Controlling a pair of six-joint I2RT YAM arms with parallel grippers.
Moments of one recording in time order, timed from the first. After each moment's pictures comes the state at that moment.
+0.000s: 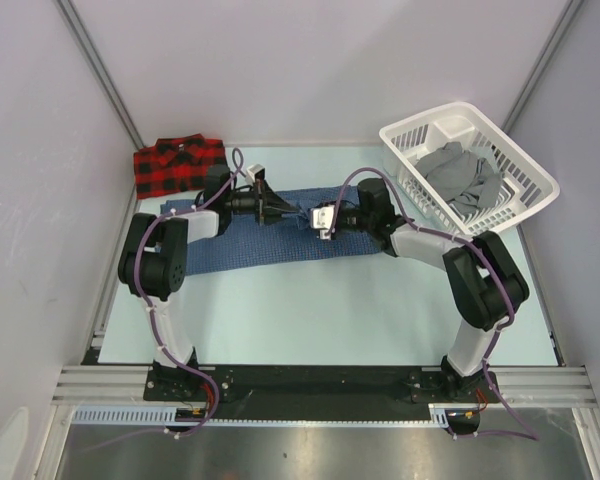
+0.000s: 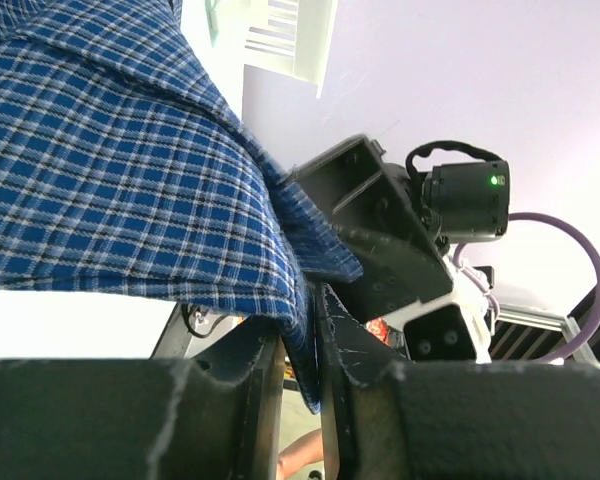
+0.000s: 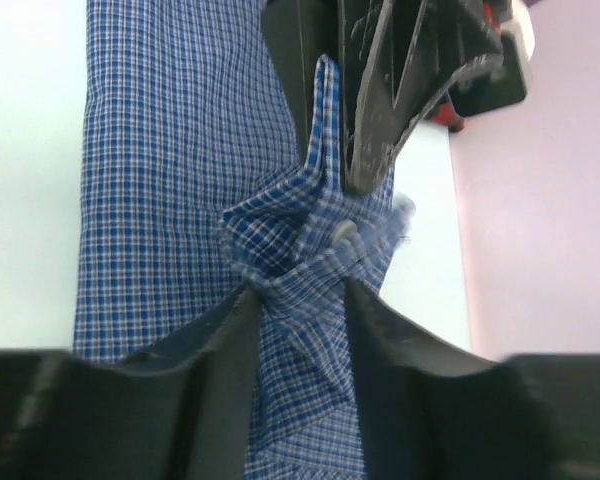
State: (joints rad) left arm -0.18 1.96 1.12 0.46 1.21 -1.33; right arm 0.51 1.77 1.05 0.34 -0.76 -1.04
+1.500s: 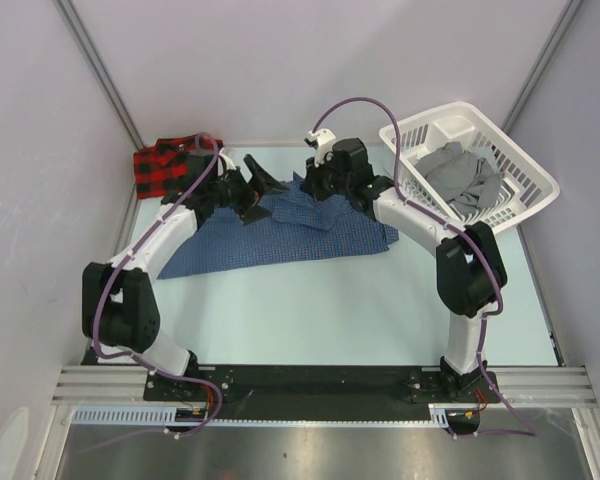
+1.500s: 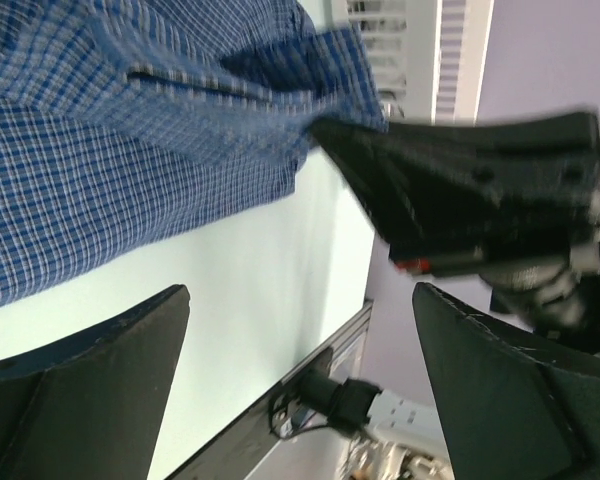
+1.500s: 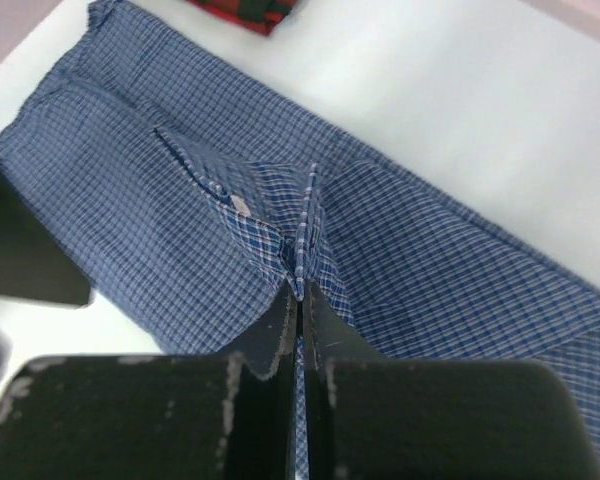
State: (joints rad) left arm -0.21 1.54 1.20 -0.28 0.62 -0.92; right arm 0.58 1.91 1.56 -0.07 -0.26 0.06
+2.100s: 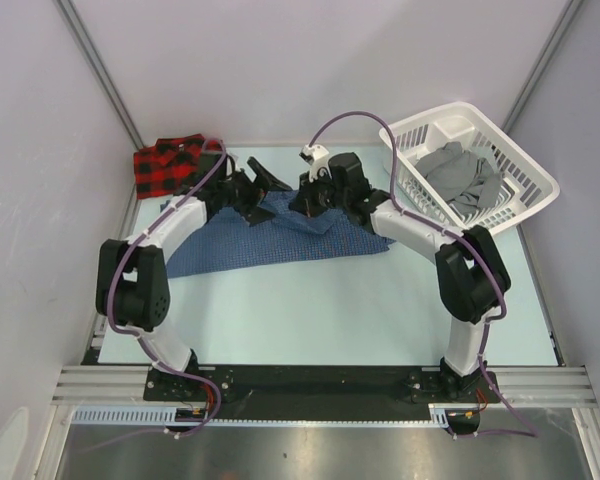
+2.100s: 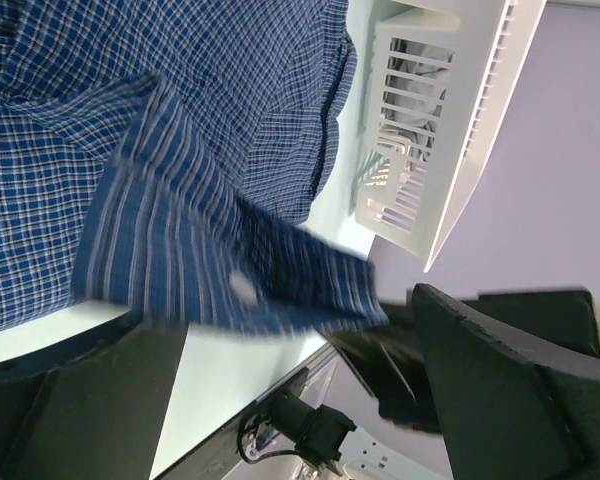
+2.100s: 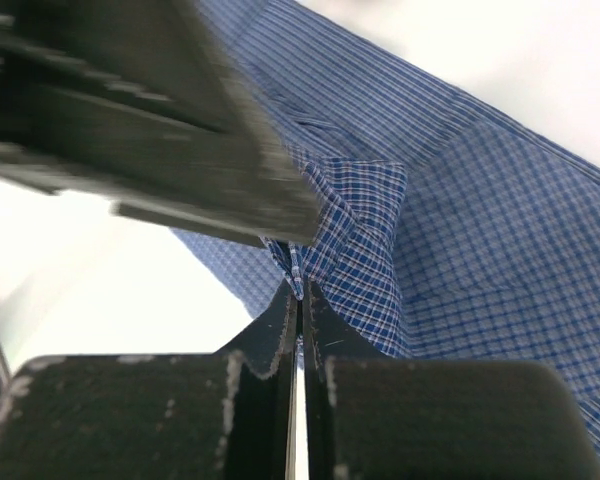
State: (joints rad) left arm -0.21 1.70 1.26 -0.26 0.58 -1.05; right arm 0.62 1.87 1.43 0.02 -0.39 0.20
